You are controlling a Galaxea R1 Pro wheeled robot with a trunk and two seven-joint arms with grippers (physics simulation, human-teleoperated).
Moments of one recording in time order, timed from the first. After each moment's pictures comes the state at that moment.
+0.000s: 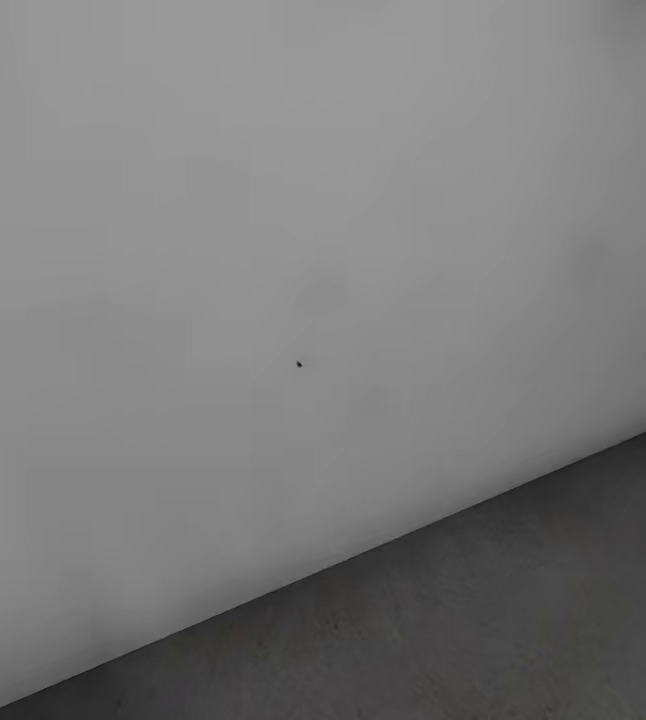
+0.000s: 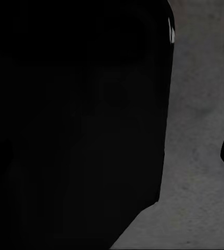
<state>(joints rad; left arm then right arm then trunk) 0.00 0.00 0.00 0.00 0.00 0.00 0.00 0.00 0.00 0.00 0.00 0.00 0.00 0.00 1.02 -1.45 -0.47</state>
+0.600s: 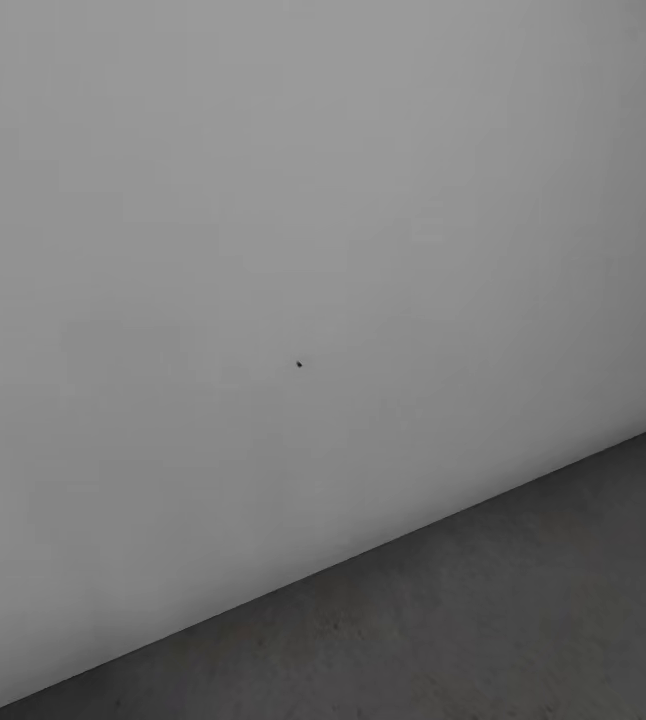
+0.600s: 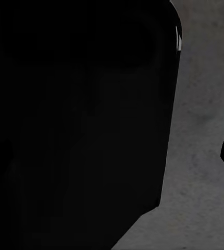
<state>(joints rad) 0.00 -0.02 0.01 -0.03 0.00 -0.05 0.00 0.00 0.01 0.01 0.00 0.03 -0.01 0.00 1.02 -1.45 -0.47</state>
